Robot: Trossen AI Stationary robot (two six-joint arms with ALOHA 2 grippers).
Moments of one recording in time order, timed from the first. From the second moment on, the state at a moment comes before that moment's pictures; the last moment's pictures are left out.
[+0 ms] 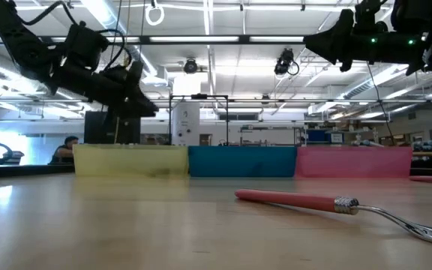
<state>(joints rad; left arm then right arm) 0.64 1.20 0.30 0.68 0.00 -0.54 -0.53 0.82 0.21 0.98 -0.03 0.00</state>
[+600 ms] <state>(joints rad) 0.30 1.17 0.31 0.70 0.08 -0.60 -0.53 0.82 0.21 0.97 -0.03 0.00</state>
